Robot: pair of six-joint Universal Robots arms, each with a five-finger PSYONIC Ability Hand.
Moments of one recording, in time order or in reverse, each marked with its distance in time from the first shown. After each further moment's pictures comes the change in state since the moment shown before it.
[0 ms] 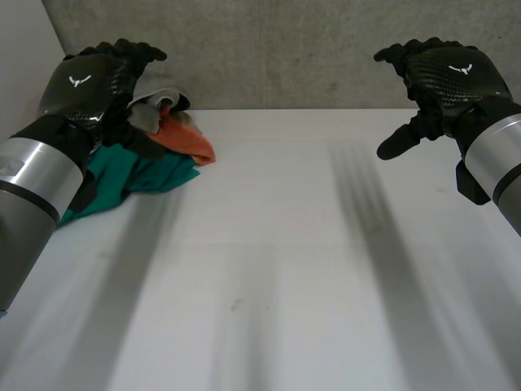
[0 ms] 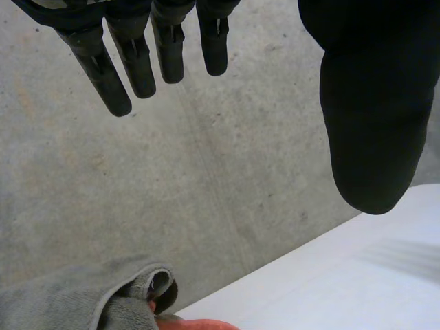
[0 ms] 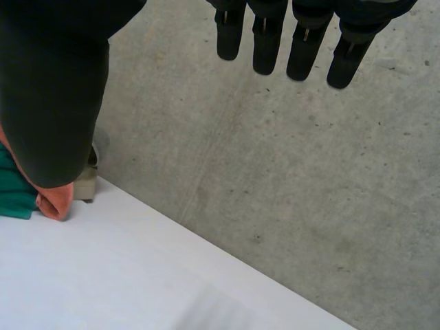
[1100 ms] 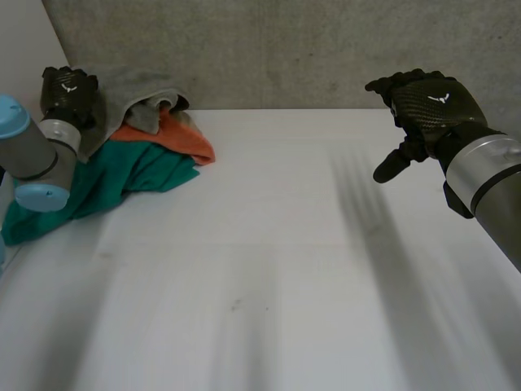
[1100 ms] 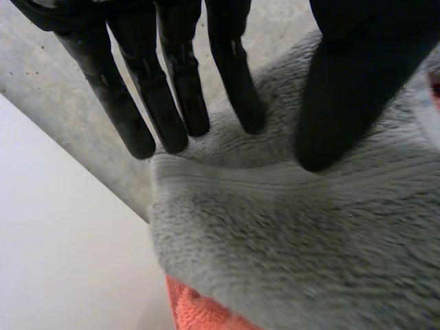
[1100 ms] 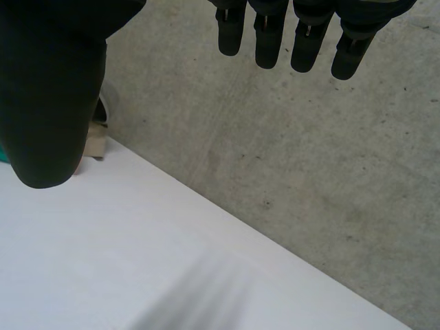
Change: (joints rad) left arm 0.288 -1.015 0.947 0.137 0.007 0.479; right arm -0.004 0.091 0.007 -0.010 -0.003 -0.073; left_hand 0.765 0.729 0.712 0.717 0.712; right_hand -0.048 -0.056 -0.077 -0.078 -0.057
